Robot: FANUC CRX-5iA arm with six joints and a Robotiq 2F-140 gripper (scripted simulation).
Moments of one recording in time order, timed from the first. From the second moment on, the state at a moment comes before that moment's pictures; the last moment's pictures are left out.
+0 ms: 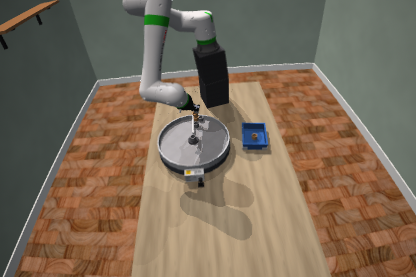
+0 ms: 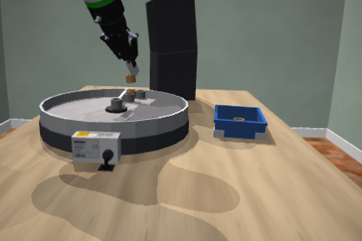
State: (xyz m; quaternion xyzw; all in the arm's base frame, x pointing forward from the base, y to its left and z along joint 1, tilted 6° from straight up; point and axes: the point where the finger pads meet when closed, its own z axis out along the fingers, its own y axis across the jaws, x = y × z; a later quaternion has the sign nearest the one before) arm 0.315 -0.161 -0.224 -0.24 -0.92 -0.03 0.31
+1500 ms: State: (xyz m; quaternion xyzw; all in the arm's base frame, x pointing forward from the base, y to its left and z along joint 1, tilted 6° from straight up) arm 0.345 -0.056 -0.235 -0.19 -0.93 -0.01 0.32
